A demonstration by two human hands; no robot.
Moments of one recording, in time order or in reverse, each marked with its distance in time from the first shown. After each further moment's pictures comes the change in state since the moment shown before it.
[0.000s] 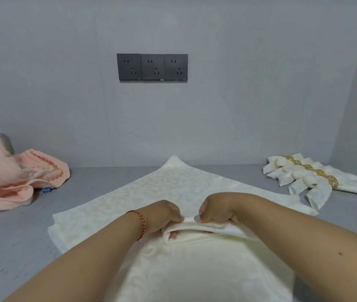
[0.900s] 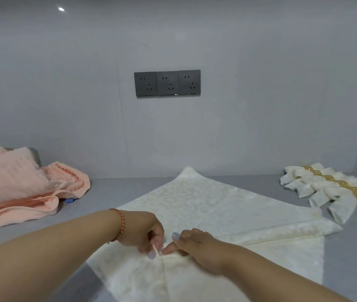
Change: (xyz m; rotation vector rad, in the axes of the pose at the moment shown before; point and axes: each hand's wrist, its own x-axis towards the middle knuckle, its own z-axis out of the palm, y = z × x) left_hand -0.050 -0.019 -0.068 0.747 -0.212 0.058; right_hand 0.004 -0.039 0.076 0.334 0.043 -0.425
